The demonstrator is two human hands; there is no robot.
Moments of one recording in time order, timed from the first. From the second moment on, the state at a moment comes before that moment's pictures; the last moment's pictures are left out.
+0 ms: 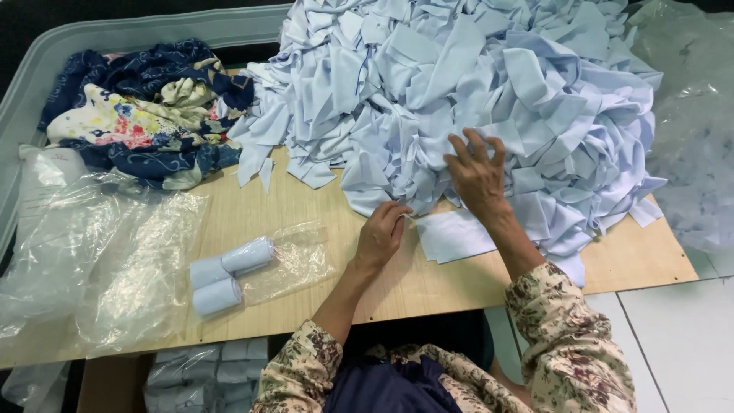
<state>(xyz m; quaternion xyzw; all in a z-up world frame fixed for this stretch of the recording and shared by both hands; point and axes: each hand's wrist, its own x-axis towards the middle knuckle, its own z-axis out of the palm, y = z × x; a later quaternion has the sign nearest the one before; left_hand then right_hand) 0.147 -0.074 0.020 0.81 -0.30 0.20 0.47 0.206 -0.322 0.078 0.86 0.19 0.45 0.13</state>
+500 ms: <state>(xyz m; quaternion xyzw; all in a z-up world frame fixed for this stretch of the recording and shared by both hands) 0.094 -0.055 0.002 0.83 -0.38 0.12 0.39 0.044 -0.283 0.023 0.90 0.26 0.23 -0.26</state>
